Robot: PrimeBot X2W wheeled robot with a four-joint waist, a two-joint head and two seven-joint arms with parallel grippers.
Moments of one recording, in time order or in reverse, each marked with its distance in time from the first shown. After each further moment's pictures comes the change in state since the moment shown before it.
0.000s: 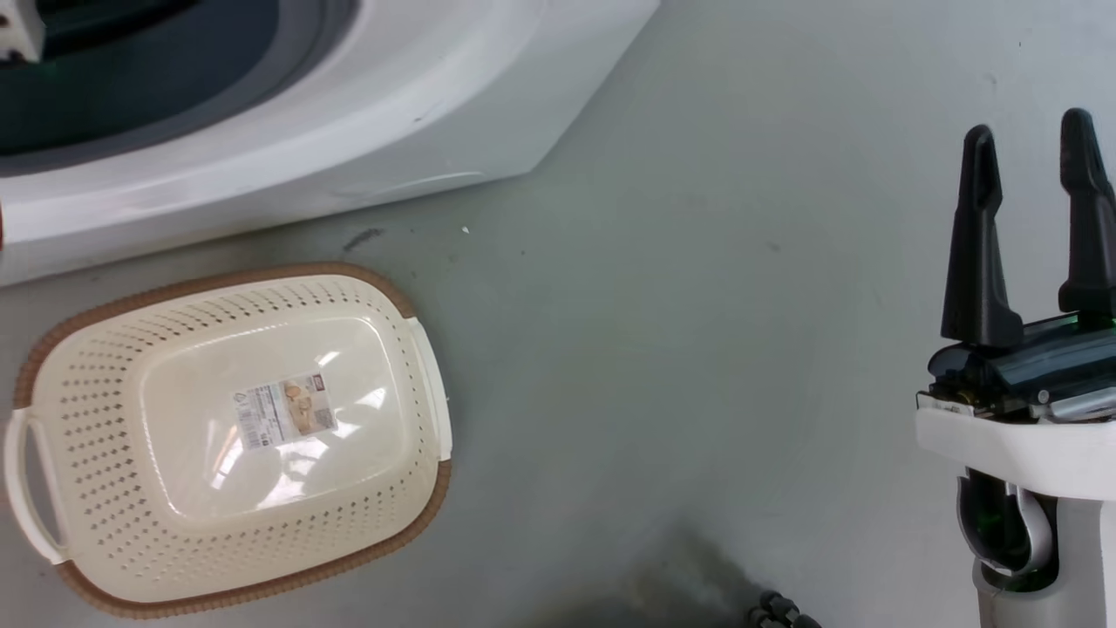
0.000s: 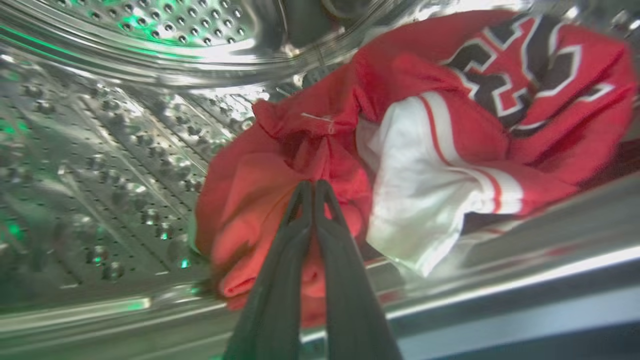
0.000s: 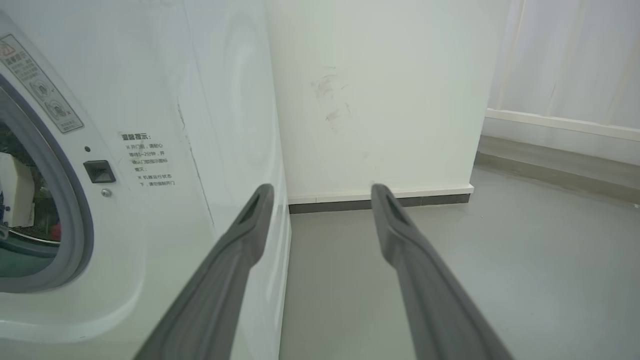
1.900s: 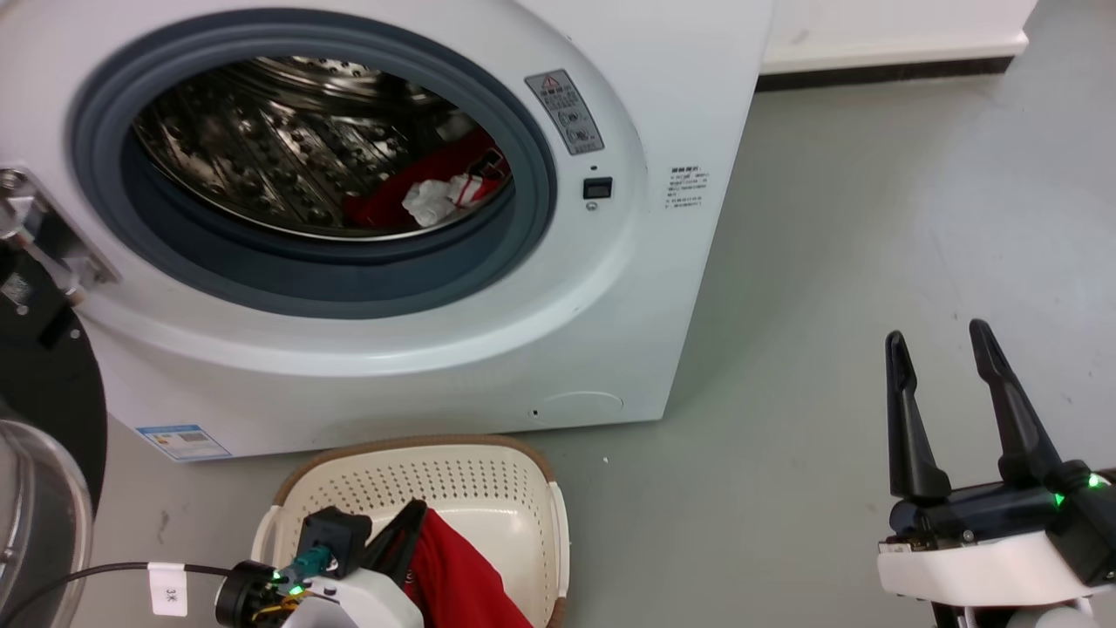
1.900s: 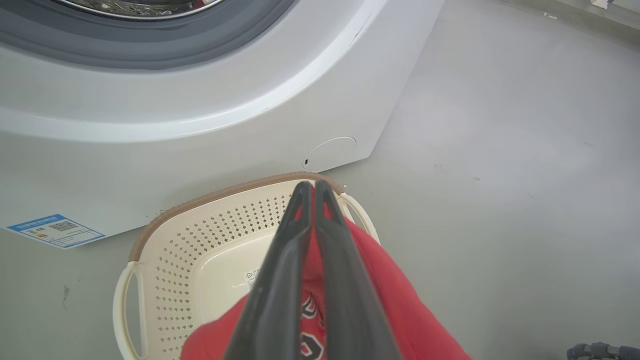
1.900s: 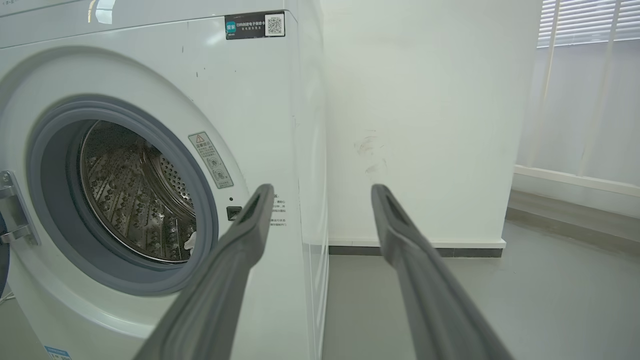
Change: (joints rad) left arm 1.196 -0.173 -0.171 -0.620 -0.146 0.131 -0.314; right arm 0.296 0.000 -0.005 0.081 -0.143 0.000 0.000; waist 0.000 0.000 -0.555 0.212
